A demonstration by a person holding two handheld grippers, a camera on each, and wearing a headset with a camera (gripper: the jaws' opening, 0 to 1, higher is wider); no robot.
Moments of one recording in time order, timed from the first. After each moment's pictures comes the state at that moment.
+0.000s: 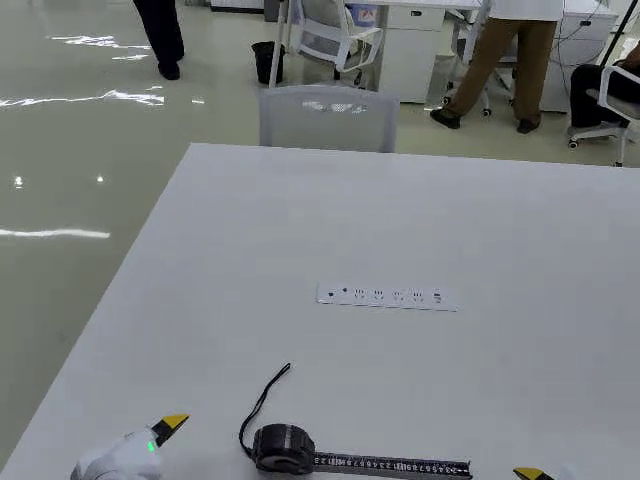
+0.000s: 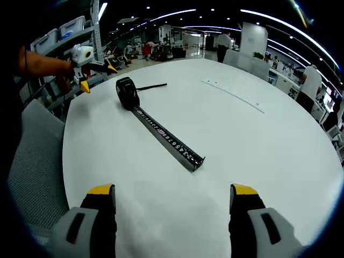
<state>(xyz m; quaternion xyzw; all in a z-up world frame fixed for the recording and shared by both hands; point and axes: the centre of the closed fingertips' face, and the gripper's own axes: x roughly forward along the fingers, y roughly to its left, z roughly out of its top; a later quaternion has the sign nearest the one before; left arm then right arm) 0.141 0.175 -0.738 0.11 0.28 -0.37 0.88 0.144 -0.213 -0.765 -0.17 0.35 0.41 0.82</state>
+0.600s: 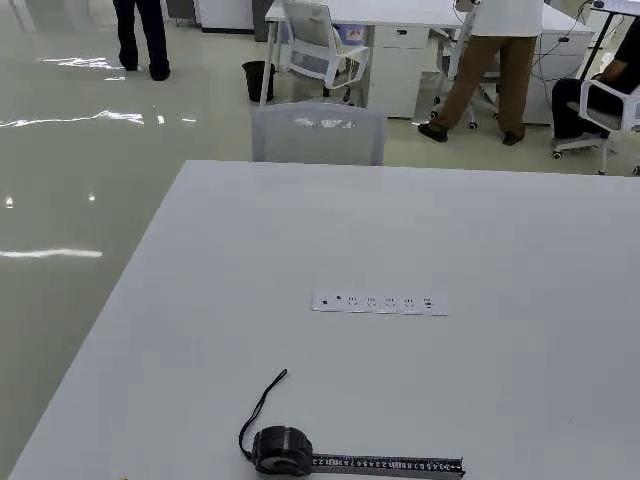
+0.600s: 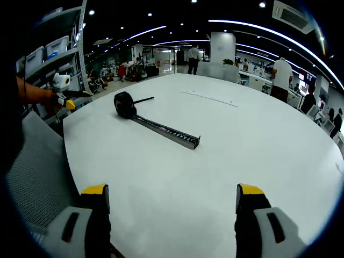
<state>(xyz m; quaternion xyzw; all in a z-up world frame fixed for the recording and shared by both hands) 0.077 0.215 -0.712 0.04 0.26 -0.27 0.93 0.075 -0.240 -0.751 -0.12 0.31 0.33 0.88</state>
